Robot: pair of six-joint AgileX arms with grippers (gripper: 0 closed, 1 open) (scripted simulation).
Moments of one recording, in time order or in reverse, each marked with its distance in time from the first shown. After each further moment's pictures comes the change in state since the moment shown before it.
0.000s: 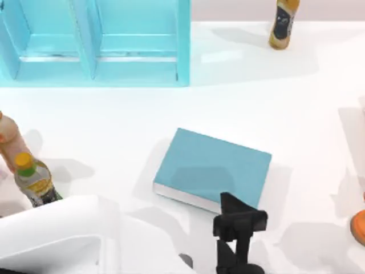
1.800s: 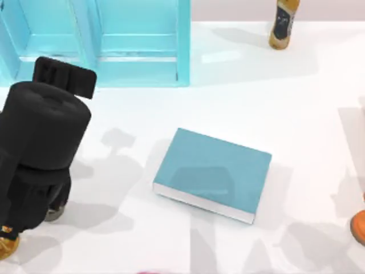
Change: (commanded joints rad) left arm 0.697 -1.095 -0.477 0.404 0.587 1.517; right arm 0.000 0.000 0.000 0.000 0.000 0.000
